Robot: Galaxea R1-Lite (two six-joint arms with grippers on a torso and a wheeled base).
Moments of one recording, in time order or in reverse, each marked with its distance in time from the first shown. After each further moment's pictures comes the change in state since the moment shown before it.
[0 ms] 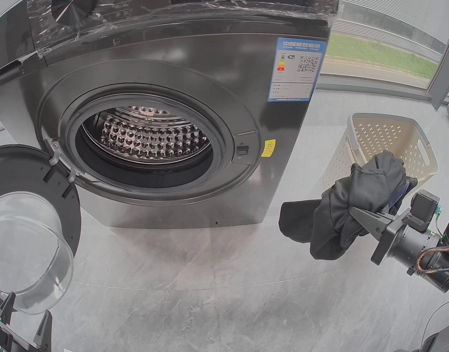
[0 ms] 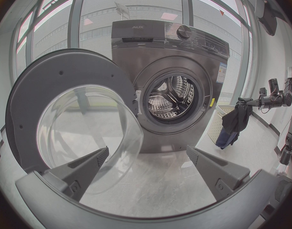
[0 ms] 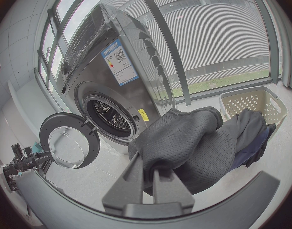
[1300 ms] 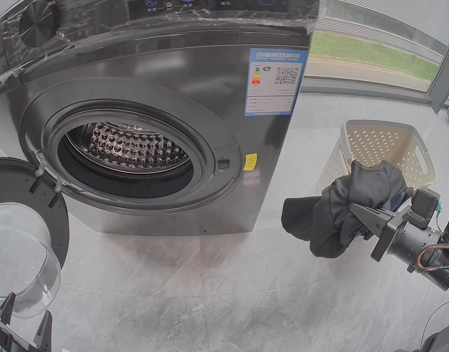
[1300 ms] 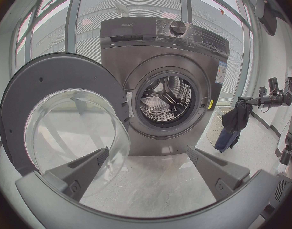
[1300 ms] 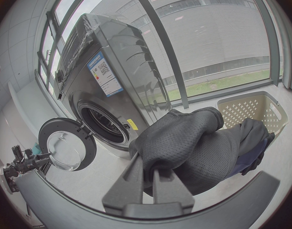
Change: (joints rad) left arm 0.000 0.000 0.000 0.000 0.000 0.000; right arm 0.000 0.000 -0.016 0.002 -0.001 0.003
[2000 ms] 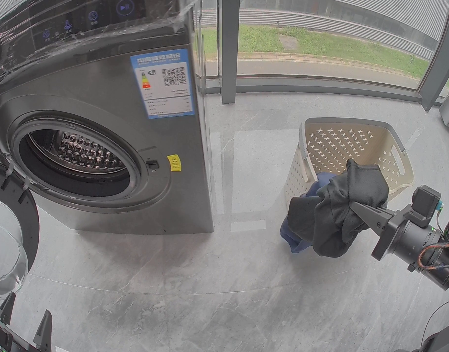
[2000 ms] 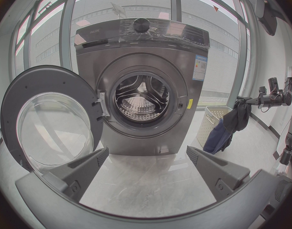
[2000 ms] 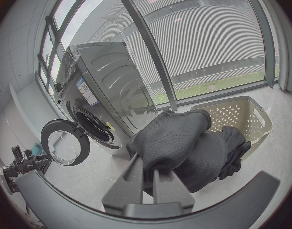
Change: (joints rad) left arm 0.000 0.000 0.000 0.000 0.000 0.000; right arm -0.002 -0.002 -0.002 -0.002 0.000 0.000
